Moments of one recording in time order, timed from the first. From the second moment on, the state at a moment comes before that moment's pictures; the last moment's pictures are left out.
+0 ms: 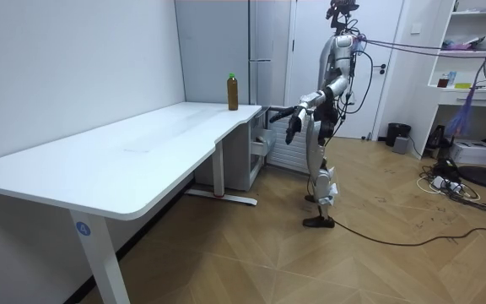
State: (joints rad) left arm 0.15 0.17 0.34 0.33 -0.51 -0.17 0.76; right arm 0.14 -0.24 -0.14 1.32 0.09 0.03 -0.04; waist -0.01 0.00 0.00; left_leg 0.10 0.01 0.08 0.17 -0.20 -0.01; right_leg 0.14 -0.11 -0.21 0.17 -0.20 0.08
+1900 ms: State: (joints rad) left arm -0.10 0.20 0.22 0.11 -0.48 0.00 0.20; right arm 0.13 -0.24 -0.16 1.35 -0.17 0.14 0.12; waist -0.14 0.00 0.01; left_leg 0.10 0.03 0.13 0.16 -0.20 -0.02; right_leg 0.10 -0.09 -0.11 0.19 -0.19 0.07
